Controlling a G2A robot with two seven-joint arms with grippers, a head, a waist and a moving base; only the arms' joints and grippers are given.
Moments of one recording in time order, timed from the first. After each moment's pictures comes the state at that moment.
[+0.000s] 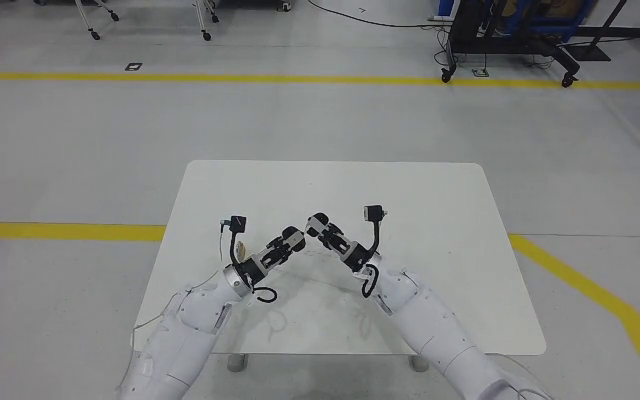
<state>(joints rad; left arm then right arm) 1.33 -1.21 -1.16 -1.34 0.00 -0.65 -0.48 -1.13 -1.43 0.94 -0.96 -0.06 -0.84 0.16</state>
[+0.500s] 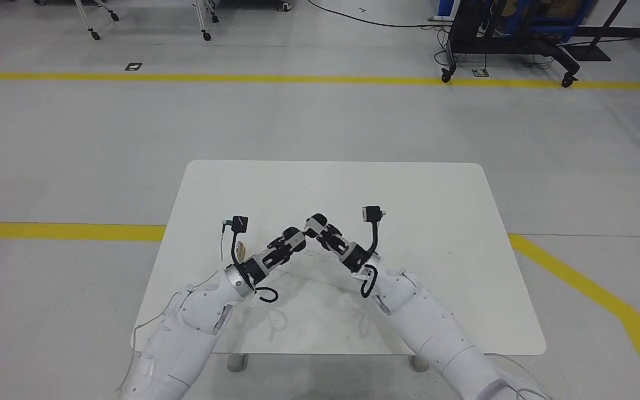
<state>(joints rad) 1.33 -1.21 -1.16 -1.35 0.05 -0.63 -0.45 -1.13 -1.44 0.94 -0.95 -0.05 -0.84 0.17</state>
